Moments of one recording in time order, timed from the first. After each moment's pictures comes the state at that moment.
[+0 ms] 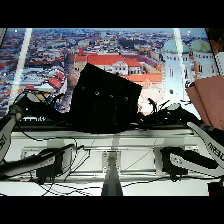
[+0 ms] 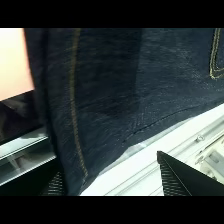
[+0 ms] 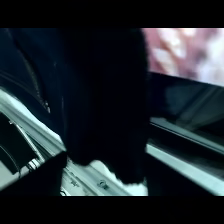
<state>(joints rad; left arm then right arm) 0.17 -1.33 0.58 1.04 -1.34 -1.05 0.10 -1.30 0.39 -0.51 1.08 1.17</state>
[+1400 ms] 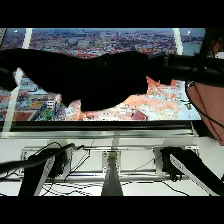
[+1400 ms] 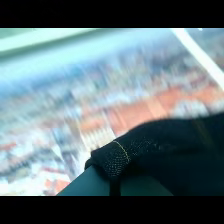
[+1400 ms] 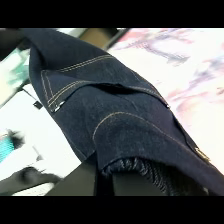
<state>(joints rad) 0.18 -0.52 1.25 1.06 -1.14 -1.05 0.20 -0.87 1.24 -0.45 1.21 1.12</state>
